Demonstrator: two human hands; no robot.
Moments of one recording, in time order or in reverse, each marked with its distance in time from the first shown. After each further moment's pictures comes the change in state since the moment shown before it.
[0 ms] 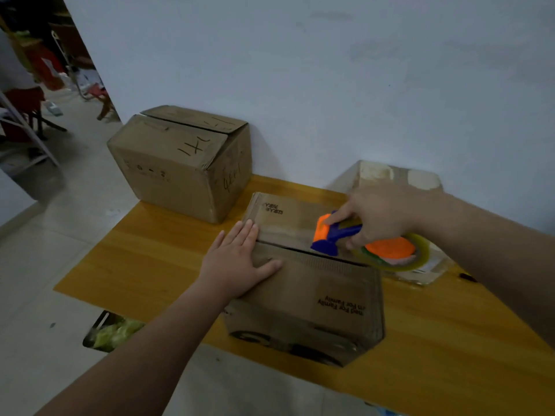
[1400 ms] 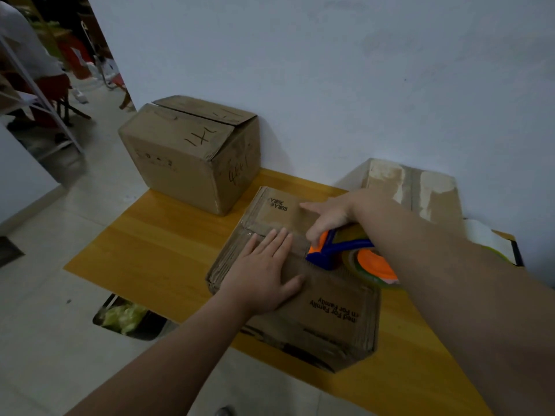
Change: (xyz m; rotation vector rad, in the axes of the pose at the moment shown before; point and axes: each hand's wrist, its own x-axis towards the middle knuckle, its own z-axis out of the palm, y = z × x) left_hand -0.015 0.055 0.007 -0.057 0.028 0.170; right_hand 0.077 0.003 0.023 0.428 -0.421 0.196
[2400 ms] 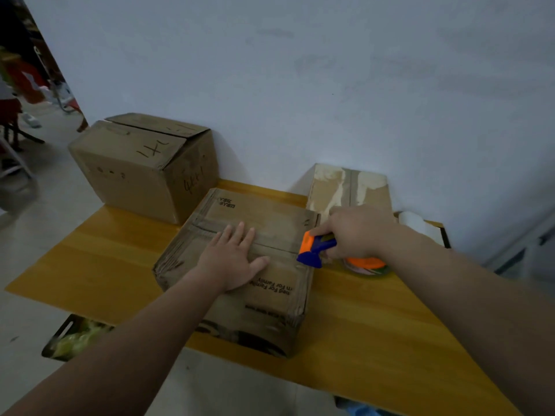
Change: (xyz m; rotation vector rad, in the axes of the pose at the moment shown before) left_hand 0.023 0.046 0.002 0.101 -0.149 -0.079; right_hand -0.112 0.092 0.080 -0.447 0.532 -0.073
